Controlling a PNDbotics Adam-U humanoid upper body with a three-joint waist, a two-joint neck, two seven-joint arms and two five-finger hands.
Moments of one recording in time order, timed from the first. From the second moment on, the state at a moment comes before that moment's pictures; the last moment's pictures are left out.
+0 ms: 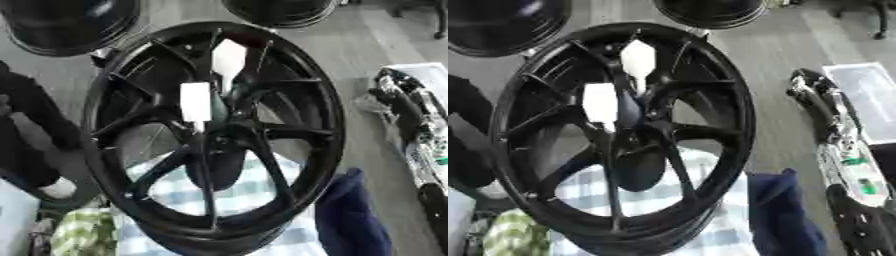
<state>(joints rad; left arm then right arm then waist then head) -0.25 0.28 0.15 -1.69 0.23 0.07 0.24 -0.34 -0.36 -0.09 -1.47 -0.24 0.09 -0.15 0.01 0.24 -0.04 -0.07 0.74</state>
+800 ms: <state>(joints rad) -0.48 0.45 0.06 -1.65 0.24 0.10 0.19 -0.34 -0.36 -0.08 -1.47 -0.24 0.10 -0.16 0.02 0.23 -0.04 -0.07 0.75</state>
